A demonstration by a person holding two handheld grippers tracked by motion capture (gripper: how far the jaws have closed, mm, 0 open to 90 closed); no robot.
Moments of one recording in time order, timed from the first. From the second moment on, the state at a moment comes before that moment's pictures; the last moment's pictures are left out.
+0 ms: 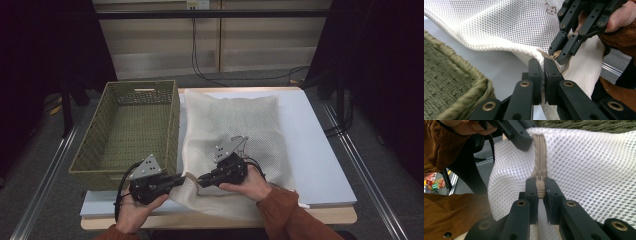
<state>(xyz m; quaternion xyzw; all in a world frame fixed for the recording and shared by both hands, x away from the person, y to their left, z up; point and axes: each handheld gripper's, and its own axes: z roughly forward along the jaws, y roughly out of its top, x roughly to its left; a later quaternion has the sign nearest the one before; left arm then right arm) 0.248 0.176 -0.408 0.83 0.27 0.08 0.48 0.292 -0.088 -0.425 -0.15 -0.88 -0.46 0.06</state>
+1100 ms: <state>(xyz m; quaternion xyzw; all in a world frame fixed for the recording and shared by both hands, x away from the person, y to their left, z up) 0.246 0.178 -0.407 0.83 0.27 0.08 0.48 0.283 -0.104 -0.424 -0.15 -0.88 -0.45 0.05</state>
